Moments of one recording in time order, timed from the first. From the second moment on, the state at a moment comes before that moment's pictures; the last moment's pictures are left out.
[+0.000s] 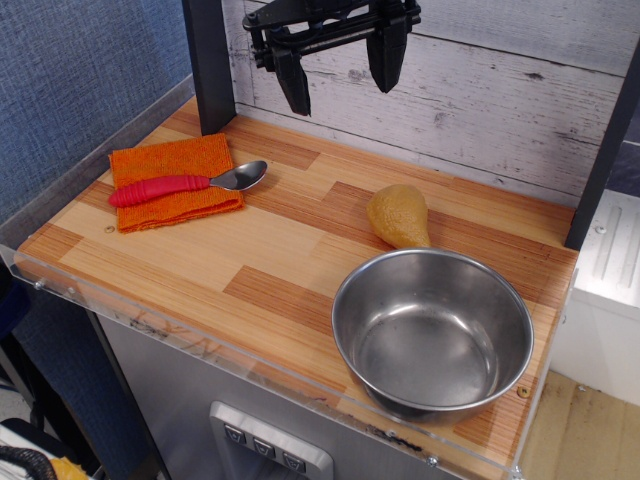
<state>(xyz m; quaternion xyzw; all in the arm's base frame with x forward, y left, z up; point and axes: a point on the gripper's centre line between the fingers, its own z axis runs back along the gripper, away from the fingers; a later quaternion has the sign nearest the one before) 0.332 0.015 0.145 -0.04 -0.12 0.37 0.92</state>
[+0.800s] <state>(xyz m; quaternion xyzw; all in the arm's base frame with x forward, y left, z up) 0.323 -0.010 0.104 -0.04 -0.08 0.38 0.92</state>
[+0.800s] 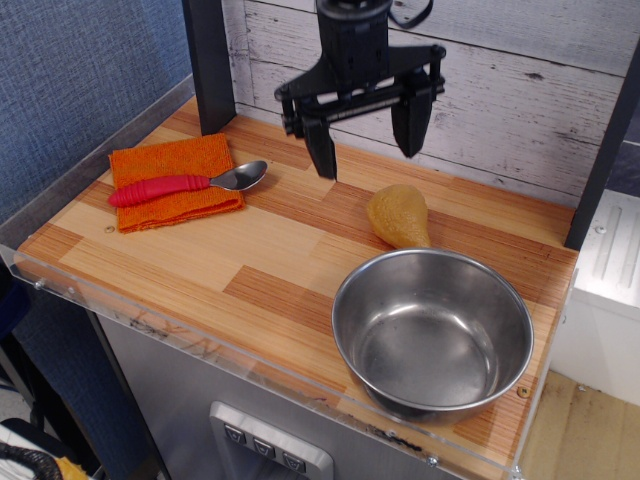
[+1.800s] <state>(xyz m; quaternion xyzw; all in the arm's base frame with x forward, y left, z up) 0.344 -0.025 0.027 -0.02 -0.07 0.41 0.91</state>
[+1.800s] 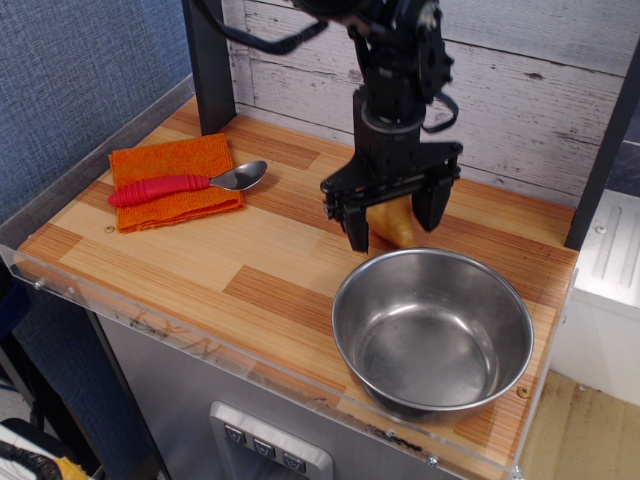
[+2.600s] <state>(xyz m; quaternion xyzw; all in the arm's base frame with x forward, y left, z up) 0.353 -0.024 0.008 -0.02 -0.07 0.41 0.91</state>
